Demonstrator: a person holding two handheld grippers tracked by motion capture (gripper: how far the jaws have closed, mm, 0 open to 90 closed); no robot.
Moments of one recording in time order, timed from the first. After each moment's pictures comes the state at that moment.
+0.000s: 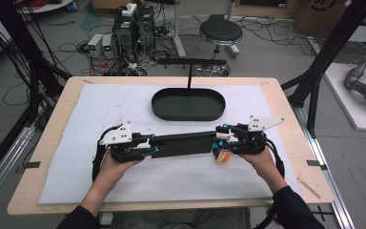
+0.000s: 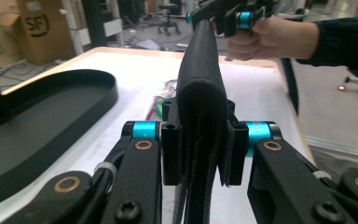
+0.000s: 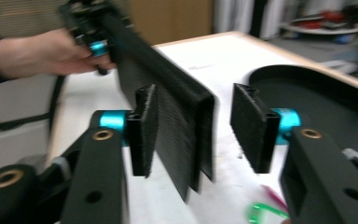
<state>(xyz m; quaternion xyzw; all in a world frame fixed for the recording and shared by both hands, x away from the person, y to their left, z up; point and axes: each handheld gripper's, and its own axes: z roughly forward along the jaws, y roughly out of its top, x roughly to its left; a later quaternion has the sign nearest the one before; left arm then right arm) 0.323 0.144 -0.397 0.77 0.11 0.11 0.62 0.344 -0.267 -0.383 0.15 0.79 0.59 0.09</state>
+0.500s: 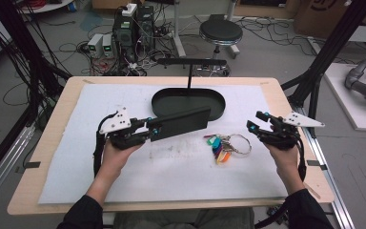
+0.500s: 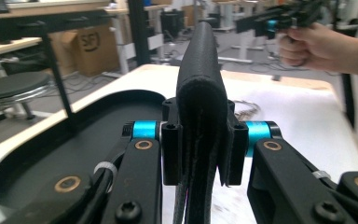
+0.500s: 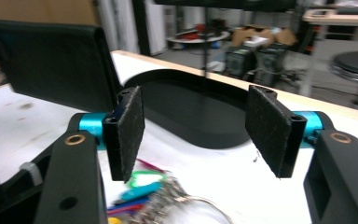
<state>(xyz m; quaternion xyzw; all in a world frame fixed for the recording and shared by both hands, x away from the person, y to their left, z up) 0.345 0.143 -0.375 0.74 0.15 0.18 0.63 0.341 -0.349 -0.377 0.33 0.71 0.58 0.23</state>
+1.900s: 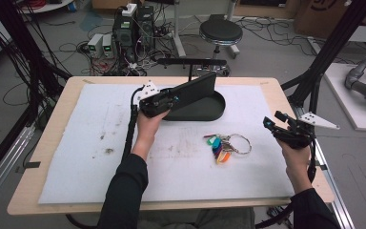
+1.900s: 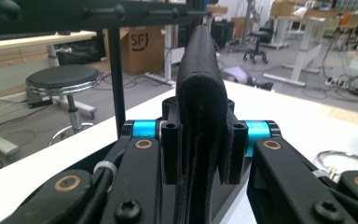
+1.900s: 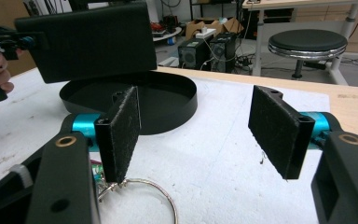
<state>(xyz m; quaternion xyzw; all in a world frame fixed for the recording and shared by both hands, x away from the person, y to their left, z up) 0.461 0.079 -0.392 0.71 0.25 0.22 0.62 0.348 -0.392 -0.389 0.42 0.66 0.56 0.26</state>
